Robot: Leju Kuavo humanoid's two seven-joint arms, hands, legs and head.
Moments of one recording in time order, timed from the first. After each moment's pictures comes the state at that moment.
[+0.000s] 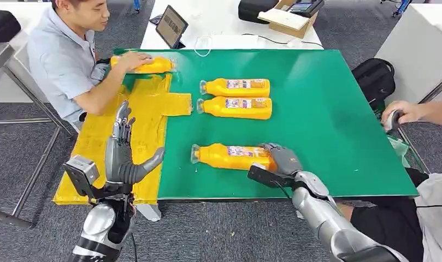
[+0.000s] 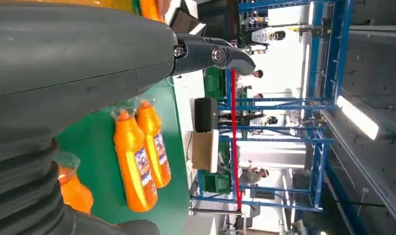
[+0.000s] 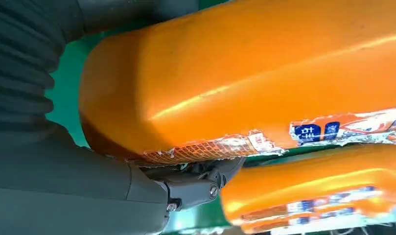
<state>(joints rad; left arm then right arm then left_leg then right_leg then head) -0.15 -0.12 -0.29 -1.52 -0.02 0.15 -0.50 -0.54 -0.04 0.20 -0.52 0.80 -0.20 -0.52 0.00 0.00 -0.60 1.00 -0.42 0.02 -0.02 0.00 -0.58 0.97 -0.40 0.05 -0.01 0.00</state>
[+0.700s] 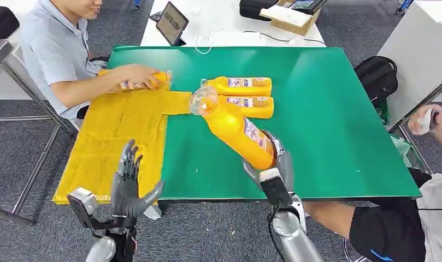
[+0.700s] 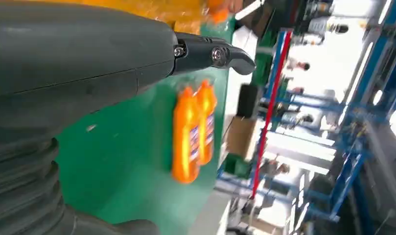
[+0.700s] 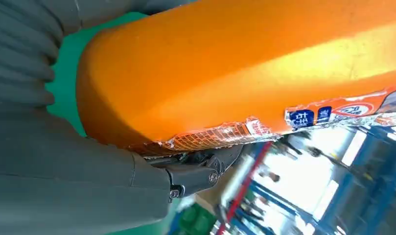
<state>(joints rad) 0.07 -0.16 -0.24 -1.49 0.07 0.01 -0.54 -0.12 0.12 0.12 -1.29 0.31 -0.44 -0.65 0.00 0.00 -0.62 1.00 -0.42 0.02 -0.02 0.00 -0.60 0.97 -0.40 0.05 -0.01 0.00</state>
